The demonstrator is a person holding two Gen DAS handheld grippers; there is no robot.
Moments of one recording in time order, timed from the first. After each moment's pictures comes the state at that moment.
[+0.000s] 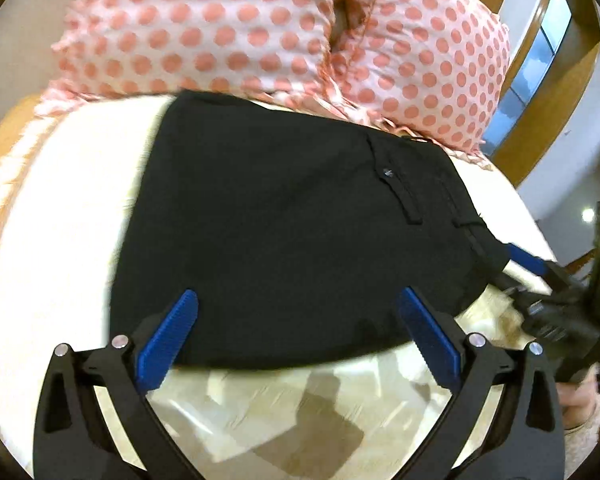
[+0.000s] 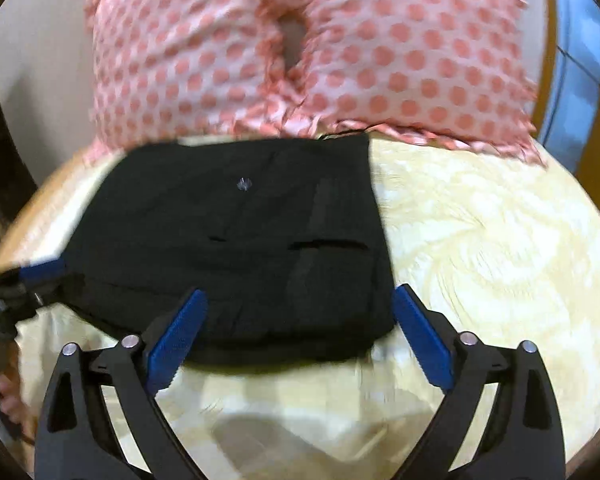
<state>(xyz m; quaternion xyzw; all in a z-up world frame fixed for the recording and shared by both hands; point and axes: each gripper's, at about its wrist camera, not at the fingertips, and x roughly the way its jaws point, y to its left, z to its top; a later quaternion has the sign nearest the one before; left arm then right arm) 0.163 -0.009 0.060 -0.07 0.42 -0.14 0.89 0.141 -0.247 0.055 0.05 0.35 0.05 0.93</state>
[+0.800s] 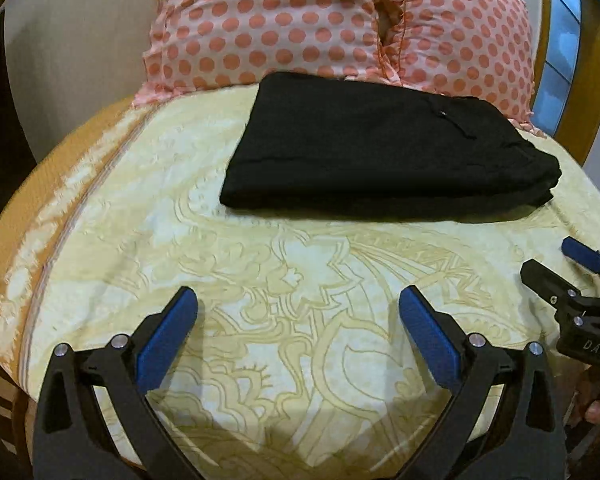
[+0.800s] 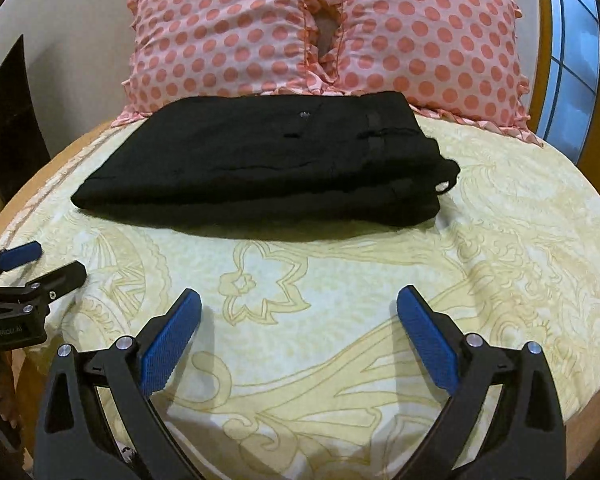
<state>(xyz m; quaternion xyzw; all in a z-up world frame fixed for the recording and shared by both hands) 0.076 0.006 0.016 0.01 0.39 -0.02 0.92 0.072 -0.181 0.002 0.01 0.34 0.05 0.94</state>
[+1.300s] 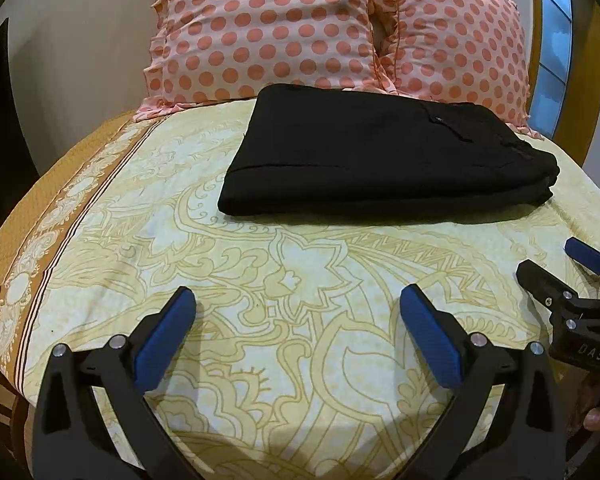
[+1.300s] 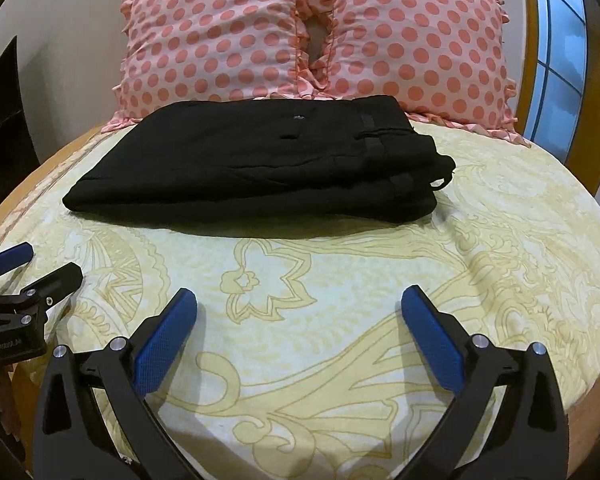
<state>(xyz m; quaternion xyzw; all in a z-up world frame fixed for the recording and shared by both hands) 0.071 0.005 0.015 0.01 0.36 -0.02 0.93 0.066 -0.175 -0.002 0.01 0.32 0.02 0.95</state>
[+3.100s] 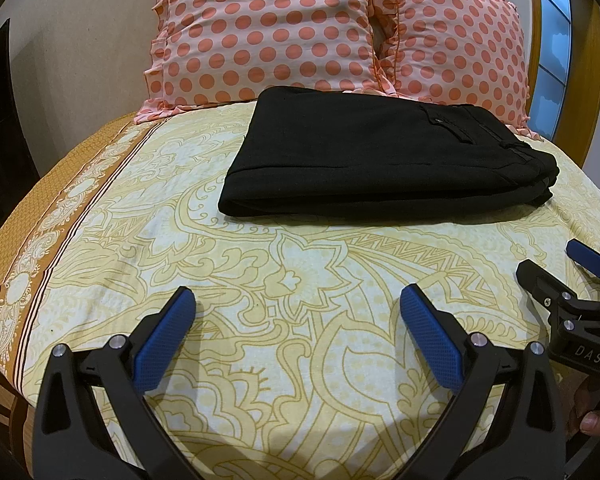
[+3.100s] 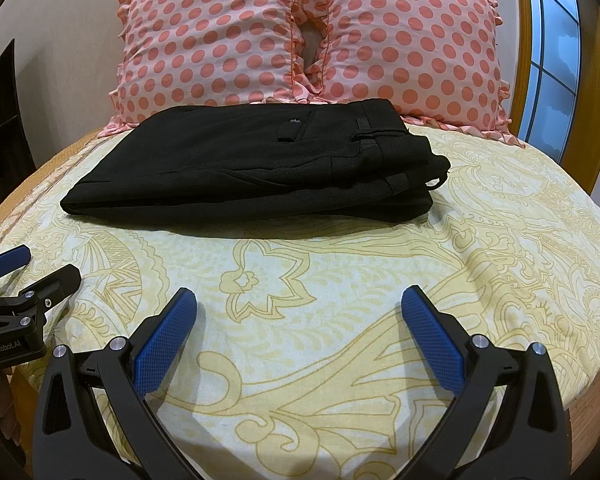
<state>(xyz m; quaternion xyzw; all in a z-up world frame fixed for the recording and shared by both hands) 0.070 0.004 0.014 0.01 0.36 -0.02 0.93 0.064 -0.173 -0.004 0.01 0.31 0.01 0.95</state>
